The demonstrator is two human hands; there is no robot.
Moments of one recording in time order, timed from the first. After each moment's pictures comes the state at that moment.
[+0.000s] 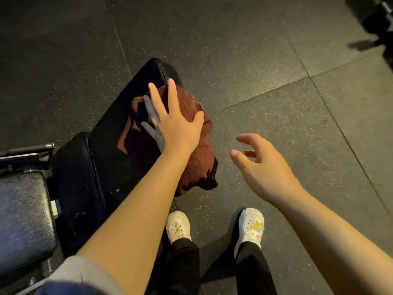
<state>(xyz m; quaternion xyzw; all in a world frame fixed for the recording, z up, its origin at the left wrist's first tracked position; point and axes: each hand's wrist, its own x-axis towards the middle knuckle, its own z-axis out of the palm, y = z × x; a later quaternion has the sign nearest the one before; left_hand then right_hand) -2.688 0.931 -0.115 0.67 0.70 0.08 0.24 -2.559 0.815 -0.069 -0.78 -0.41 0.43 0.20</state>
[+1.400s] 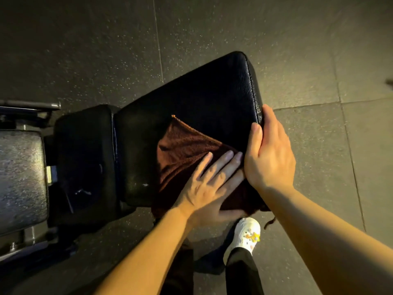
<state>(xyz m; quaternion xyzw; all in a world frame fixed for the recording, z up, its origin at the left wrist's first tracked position) -2.804 0.882 -0.196 0.91 0.35 0.18 0.09 -2.657 0.924 -0.122 -0.81 -0.52 0.20 0.19</state>
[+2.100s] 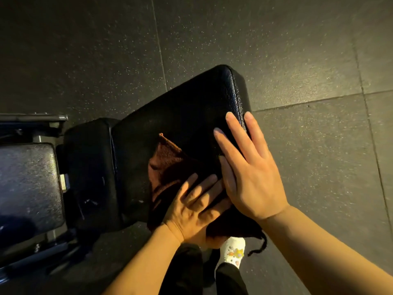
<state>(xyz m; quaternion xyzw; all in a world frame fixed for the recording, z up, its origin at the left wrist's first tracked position) -2.812 0.890 -0.214 0.92 0.32 0.22 0.07 -2.638 0.938 -0.140 -0.60 -0.75 0.17 0.24</state>
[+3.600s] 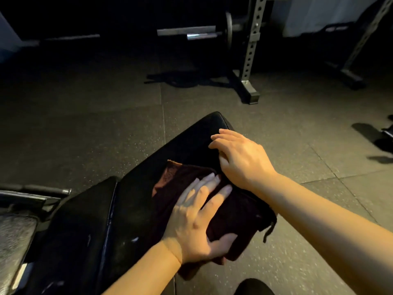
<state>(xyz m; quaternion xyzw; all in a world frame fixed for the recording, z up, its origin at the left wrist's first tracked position) -2.811 0.895 -0.216 0.88 0.32 0.36 0.06 -2.645 0.951 -0.132 -0.60 -0.78 0.03 0.19</state>
